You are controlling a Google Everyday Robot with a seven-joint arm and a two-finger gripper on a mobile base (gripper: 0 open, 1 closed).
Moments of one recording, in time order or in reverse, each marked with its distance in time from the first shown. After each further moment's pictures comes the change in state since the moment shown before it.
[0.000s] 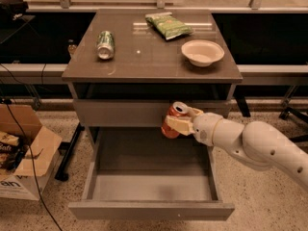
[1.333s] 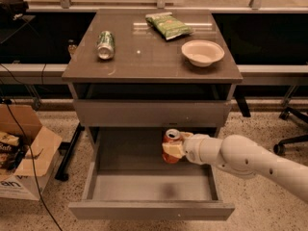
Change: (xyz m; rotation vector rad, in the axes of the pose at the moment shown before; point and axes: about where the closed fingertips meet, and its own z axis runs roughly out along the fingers) arm 0.121 -0.007 0.027 0.034 0.269 -0.034
